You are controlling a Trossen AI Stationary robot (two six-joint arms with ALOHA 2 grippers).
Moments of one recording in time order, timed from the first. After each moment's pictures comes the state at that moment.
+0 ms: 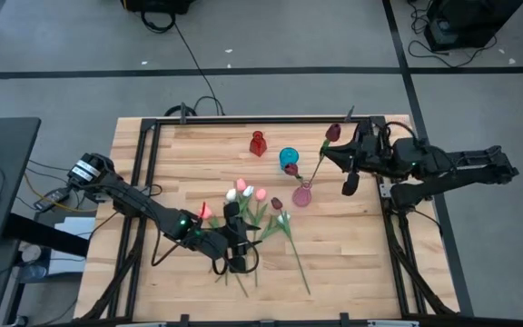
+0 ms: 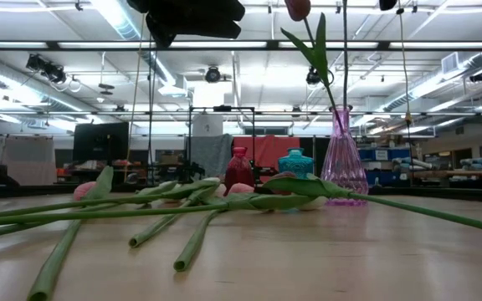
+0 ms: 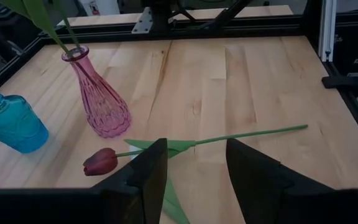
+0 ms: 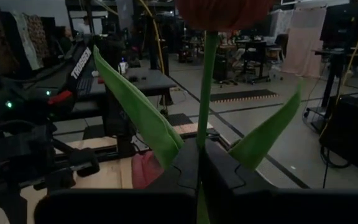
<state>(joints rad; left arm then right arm) -0.49 1.57 1.01 0.03 -0.59 -0.24 0.08 0.80 0.85 -0.09 0.39 0.05</state>
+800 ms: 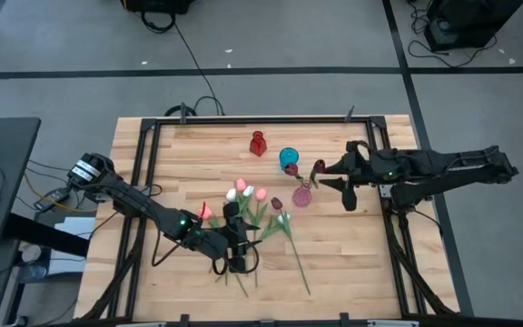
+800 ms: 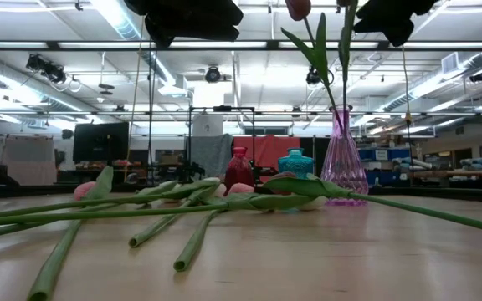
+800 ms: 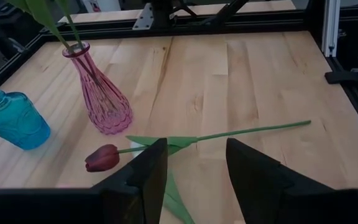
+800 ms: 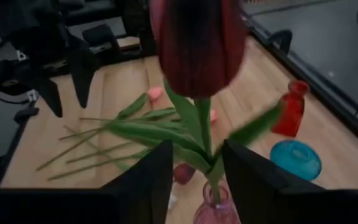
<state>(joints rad) -0.49 1.57 1.01 0.02 -0.59 -0.25 0.08 0.82 0.84 -0.49 0.21 0.26</state>
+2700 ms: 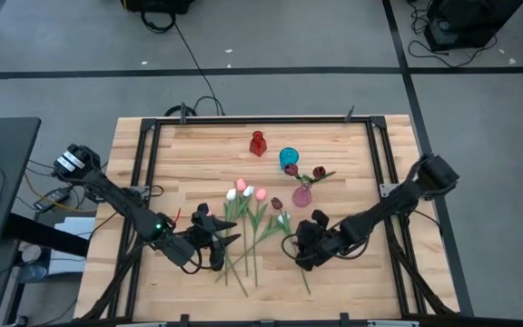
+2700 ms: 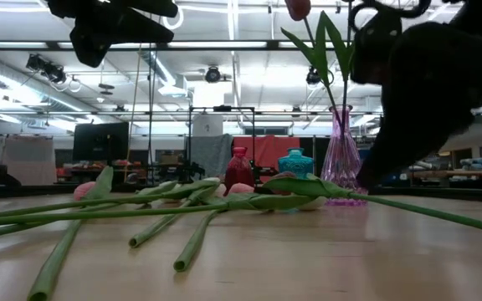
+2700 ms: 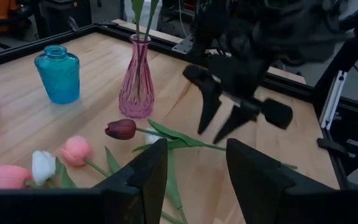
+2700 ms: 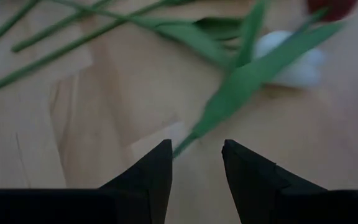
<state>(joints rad) -0.65 1.39 0.73 0.21 -0.89 -0.61 0.52 1.71 0.84 -0.17 0.44 0.89</state>
